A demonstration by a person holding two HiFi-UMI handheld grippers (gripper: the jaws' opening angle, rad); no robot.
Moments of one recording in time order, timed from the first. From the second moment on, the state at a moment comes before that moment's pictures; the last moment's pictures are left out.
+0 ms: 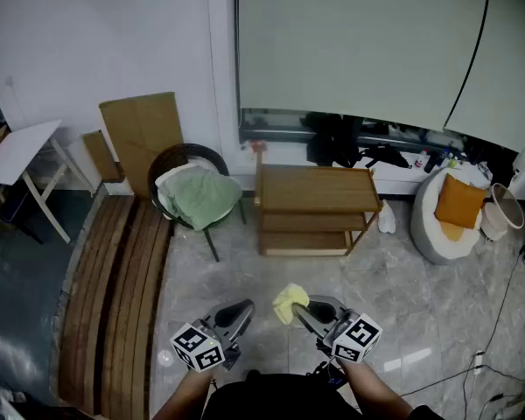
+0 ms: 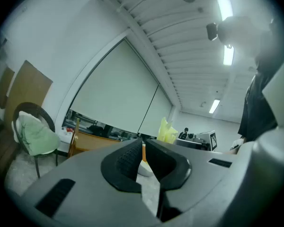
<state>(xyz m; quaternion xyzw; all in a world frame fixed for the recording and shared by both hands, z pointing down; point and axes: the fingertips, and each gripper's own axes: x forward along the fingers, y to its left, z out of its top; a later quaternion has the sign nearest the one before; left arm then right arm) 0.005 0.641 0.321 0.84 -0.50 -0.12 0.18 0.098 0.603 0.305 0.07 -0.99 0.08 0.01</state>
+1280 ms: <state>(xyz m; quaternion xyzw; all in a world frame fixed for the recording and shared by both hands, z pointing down) -0.015 0.430 0.372 0.84 -0.46 -0.11 0.27 0.084 0.405 0.349 0.16 -0.98 0.12 0.03</state>
